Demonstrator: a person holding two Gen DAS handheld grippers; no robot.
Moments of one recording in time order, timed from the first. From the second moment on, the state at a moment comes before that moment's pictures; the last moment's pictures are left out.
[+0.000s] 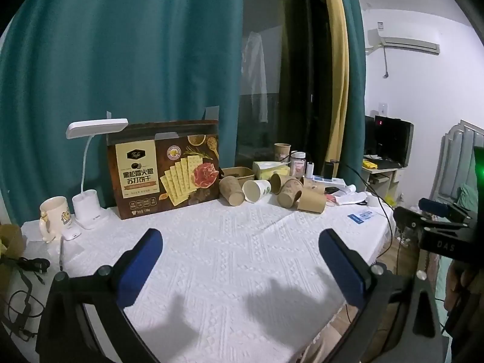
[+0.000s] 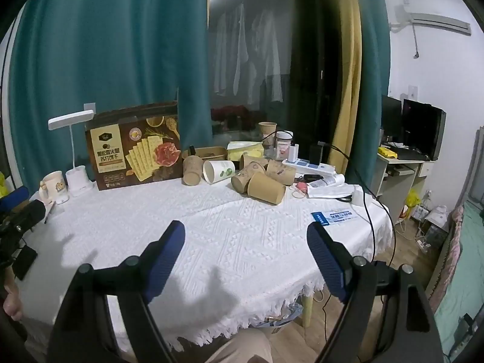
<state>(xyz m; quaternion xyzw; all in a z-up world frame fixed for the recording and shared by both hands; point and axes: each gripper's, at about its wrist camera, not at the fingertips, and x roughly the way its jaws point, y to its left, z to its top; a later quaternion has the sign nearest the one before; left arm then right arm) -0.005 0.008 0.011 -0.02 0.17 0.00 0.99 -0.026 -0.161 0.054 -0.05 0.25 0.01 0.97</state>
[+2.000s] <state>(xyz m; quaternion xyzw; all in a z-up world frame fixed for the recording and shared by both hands) 0.000 0.012 0.013 -0.02 0.17 0.01 0.99 -0.016 -0.157 0.054 -0.05 0.25 0.01 0.97</state>
